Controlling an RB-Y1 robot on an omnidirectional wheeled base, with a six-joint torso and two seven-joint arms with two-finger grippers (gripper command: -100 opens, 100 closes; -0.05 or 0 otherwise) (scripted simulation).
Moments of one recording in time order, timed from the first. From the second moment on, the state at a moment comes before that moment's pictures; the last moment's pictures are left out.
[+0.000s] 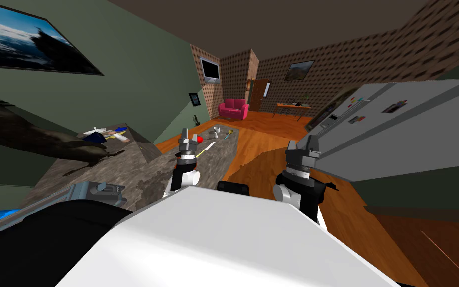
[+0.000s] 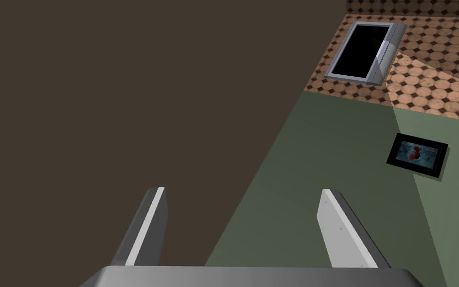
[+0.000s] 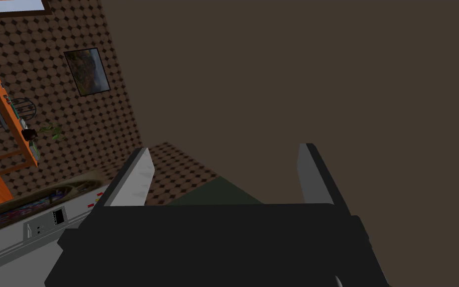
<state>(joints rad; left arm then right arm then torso) 0.51 0.04 0.01 -2.33 0.04 -0.35 0.01 0.55 -0.03 -0.02 -2.32 -0.09 -0.47 0.11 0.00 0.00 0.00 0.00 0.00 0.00</state>
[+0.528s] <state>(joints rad) 0.52 0.18 0.04 -2.31 0.12 -0.25 0.05 0.55 -0.03 -0.02 -2.32 -0.09 -0.47 0.11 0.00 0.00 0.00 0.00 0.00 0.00</state>
